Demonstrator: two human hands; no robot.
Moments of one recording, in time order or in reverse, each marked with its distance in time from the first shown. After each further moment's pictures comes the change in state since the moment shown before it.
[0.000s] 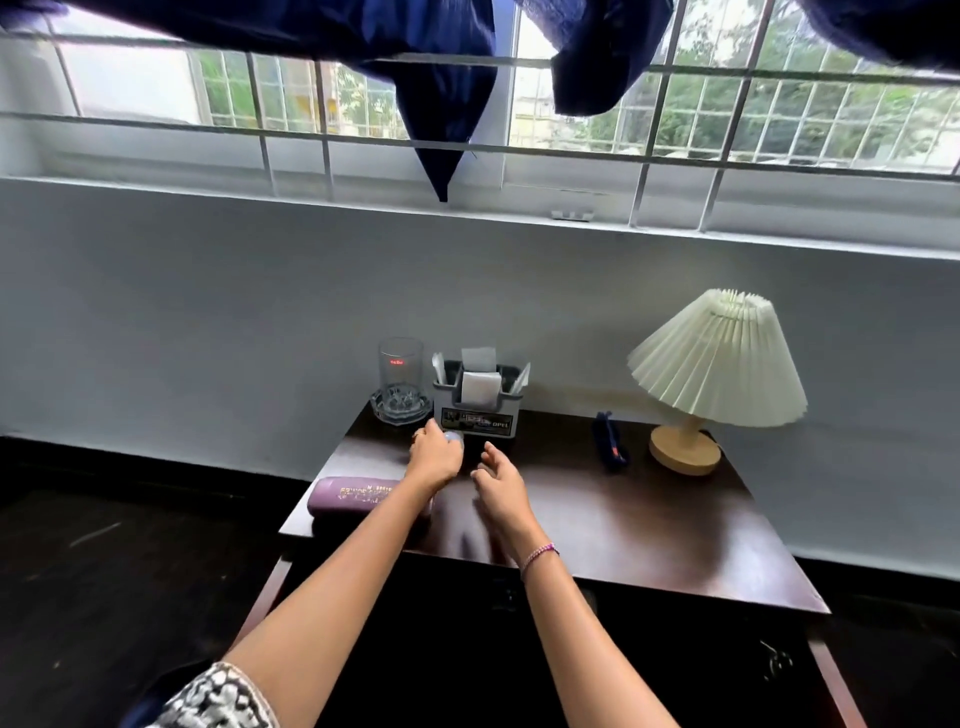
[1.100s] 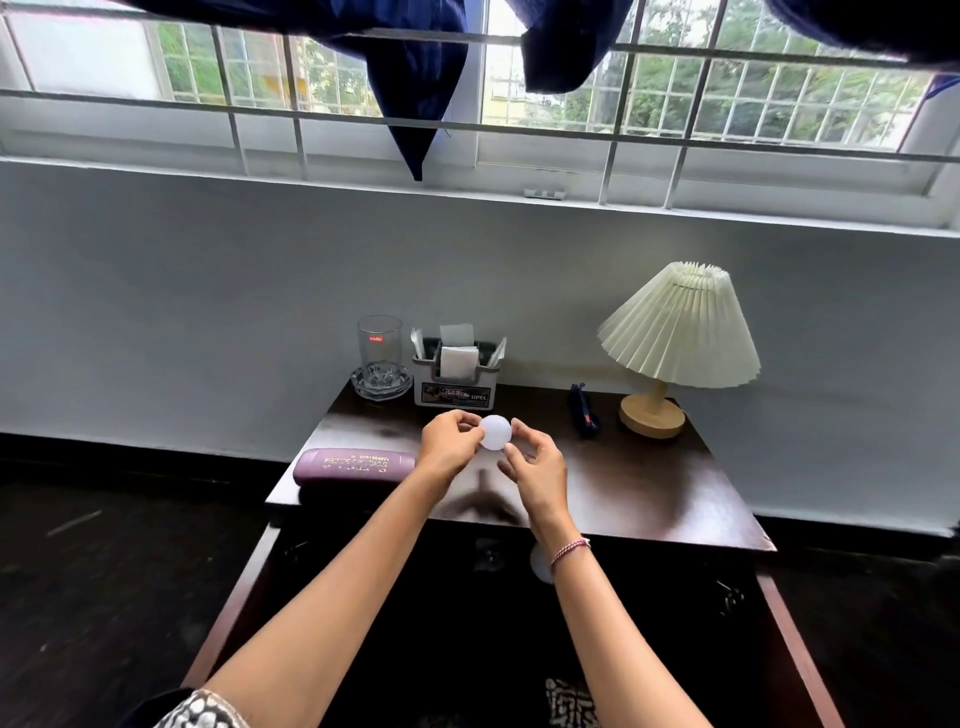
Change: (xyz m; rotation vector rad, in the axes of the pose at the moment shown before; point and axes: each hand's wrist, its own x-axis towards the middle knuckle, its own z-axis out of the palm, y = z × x) left_hand -0.048 0.018 0.023 -0.443 -0.077 0.064; right_hand -0.049 -0.001 -0.054 0.204 0.251 -0.109
